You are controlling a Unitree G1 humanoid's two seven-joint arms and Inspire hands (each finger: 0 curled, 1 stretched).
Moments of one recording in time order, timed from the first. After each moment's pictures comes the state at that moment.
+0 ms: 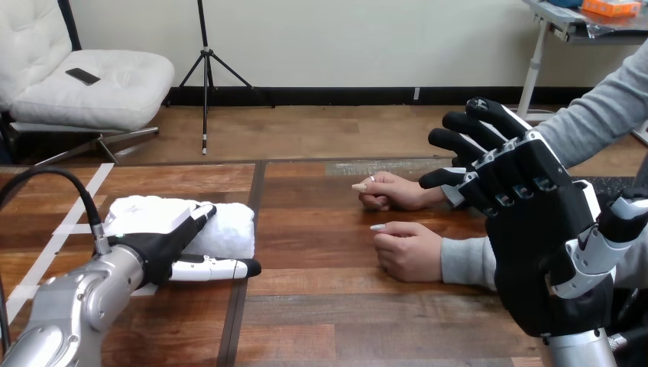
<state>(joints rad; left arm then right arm) -0.24 0.67 -0.32 0.07 0.72 0.22 -0.43 0.23 -0.05 -0.04 -0.24 0.49 -0.39 0.47</state>
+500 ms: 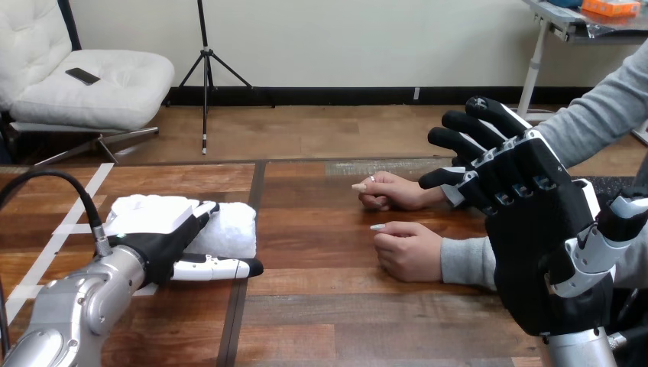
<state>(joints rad) -0.23 0.67 -0.32 0.07 0.73 0.18 -0.37 0.23 -0.05 -0.04 -0.24 0.49 -0.39 0.47</state>
